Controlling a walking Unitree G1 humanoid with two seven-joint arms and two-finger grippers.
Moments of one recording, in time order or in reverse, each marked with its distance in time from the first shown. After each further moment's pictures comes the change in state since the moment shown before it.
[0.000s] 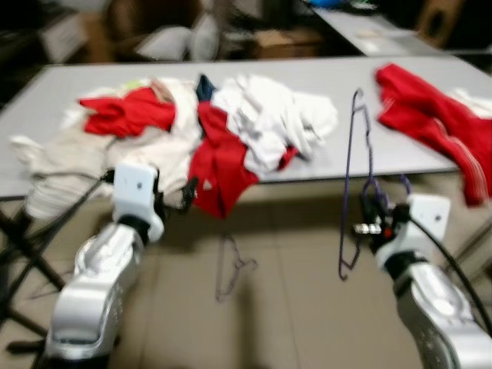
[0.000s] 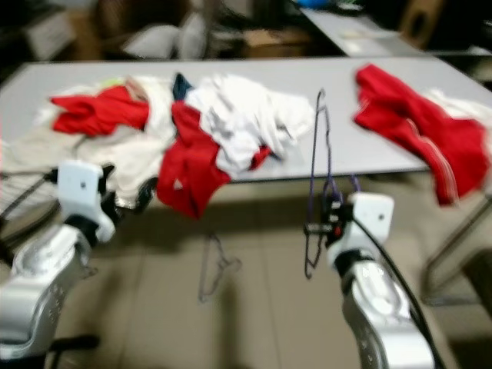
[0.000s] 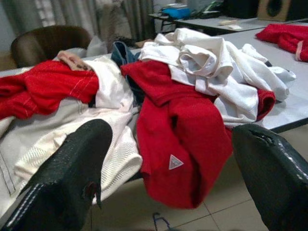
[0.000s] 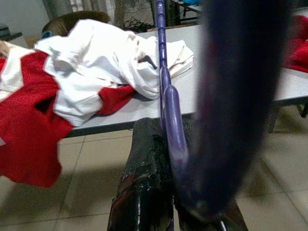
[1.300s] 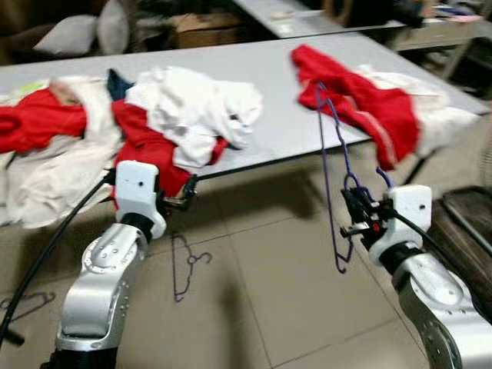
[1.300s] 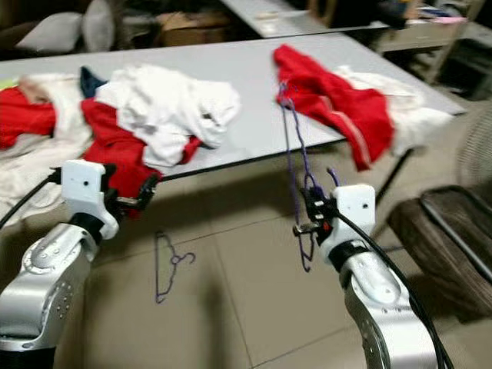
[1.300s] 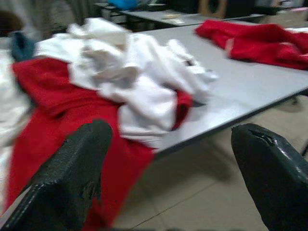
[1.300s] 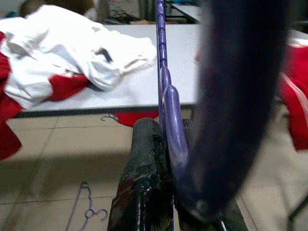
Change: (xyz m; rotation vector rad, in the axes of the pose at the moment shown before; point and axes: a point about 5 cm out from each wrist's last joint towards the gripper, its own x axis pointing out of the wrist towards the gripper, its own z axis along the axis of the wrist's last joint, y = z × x) left arm 0.007 -0.002 -0.008 -0.054 0.004 0.027; right arm 0.007 0.004 0.011 -0.138 -0.021 0.166
